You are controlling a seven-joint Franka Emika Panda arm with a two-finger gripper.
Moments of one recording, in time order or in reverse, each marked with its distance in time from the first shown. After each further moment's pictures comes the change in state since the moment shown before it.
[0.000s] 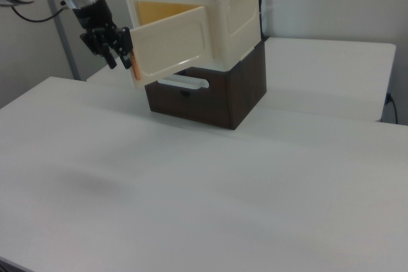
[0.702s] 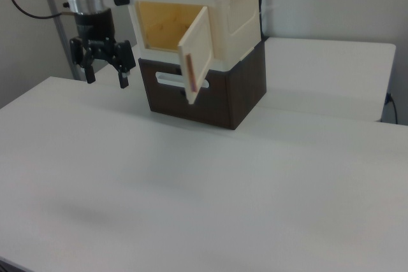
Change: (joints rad) arm -0.131 -0.082 0.005 -0.049 0.133 -0.272 -0.173
